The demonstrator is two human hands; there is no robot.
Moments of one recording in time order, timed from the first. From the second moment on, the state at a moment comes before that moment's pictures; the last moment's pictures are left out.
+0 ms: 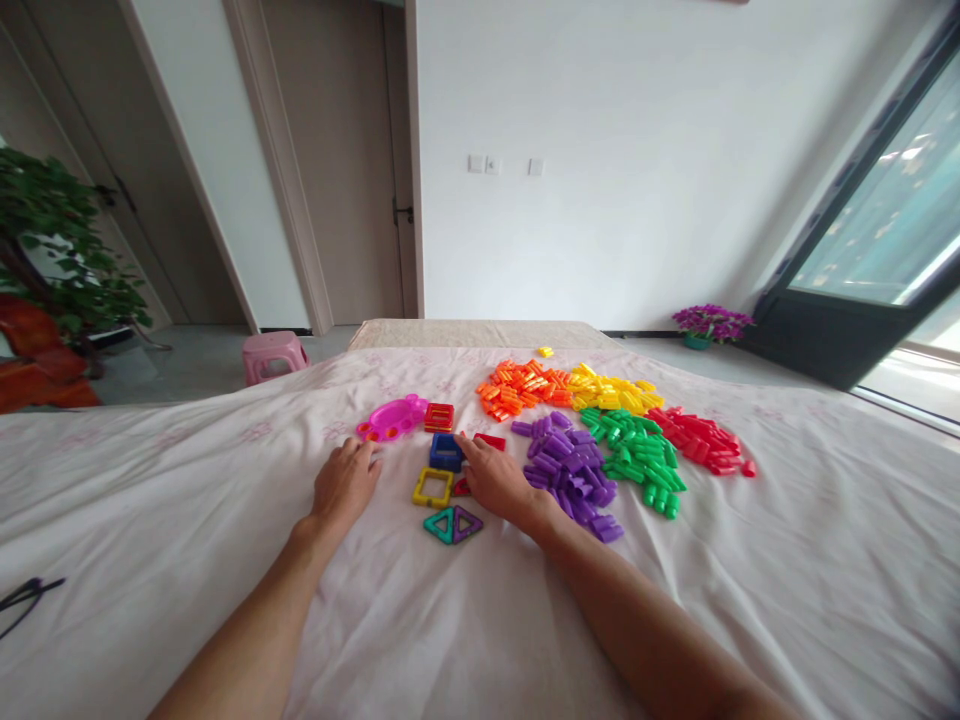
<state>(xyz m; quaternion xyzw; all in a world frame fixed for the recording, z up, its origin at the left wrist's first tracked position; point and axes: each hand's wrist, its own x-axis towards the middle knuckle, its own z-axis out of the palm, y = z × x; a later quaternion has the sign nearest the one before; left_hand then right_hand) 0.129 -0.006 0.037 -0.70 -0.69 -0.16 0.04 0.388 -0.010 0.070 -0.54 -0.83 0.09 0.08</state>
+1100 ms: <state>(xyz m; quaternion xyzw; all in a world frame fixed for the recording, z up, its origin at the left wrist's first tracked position) 0.127 -0.004 0.034 -0.72 -0.68 -0.15 0.06 0.387 -0.010 0.068 -0.54 -0.83 0.09 0.08</state>
